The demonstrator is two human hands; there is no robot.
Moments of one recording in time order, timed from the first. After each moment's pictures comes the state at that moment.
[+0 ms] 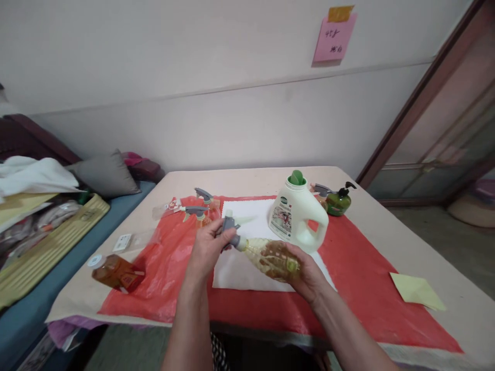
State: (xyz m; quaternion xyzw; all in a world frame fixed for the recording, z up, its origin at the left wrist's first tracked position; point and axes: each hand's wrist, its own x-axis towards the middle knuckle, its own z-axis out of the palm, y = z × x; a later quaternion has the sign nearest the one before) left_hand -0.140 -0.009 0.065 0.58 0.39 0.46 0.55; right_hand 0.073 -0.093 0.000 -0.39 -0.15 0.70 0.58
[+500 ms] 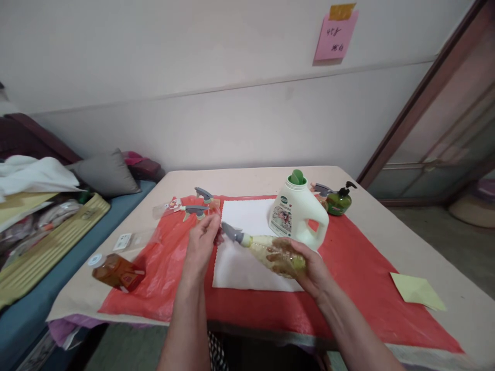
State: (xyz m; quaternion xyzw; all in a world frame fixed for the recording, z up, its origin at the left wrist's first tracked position) left_hand -0.149 0.003 0.056 0.55 0.48 0.49 0.48; right_hand 0.087 -0.093 0.002 -0.42 -0.16 0.67 0.59
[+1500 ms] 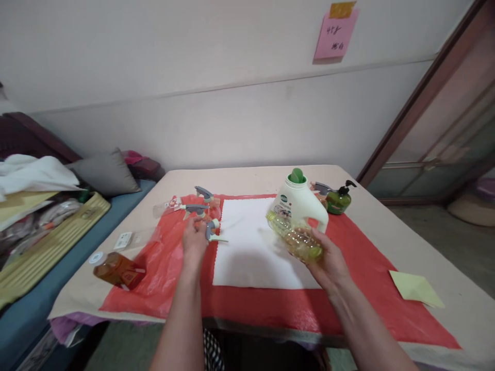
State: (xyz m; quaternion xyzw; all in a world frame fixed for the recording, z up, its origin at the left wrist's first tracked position) left_hand -0.169 0.042 0.012 0.51 0.66 0.44 0.33; right_hand 0.119 -0.088 -0.001 -0.47 -0.11 0.54 0.69
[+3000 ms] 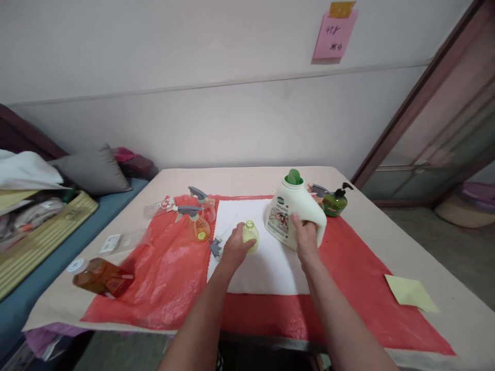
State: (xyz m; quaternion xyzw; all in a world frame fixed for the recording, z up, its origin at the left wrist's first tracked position) left_hand -0.073 0.032 -0.038 0.74 0.53 0.19 0.35; right_hand 0.134 -0.013 -0.039 -0.67 -0.29 0.19 0.66
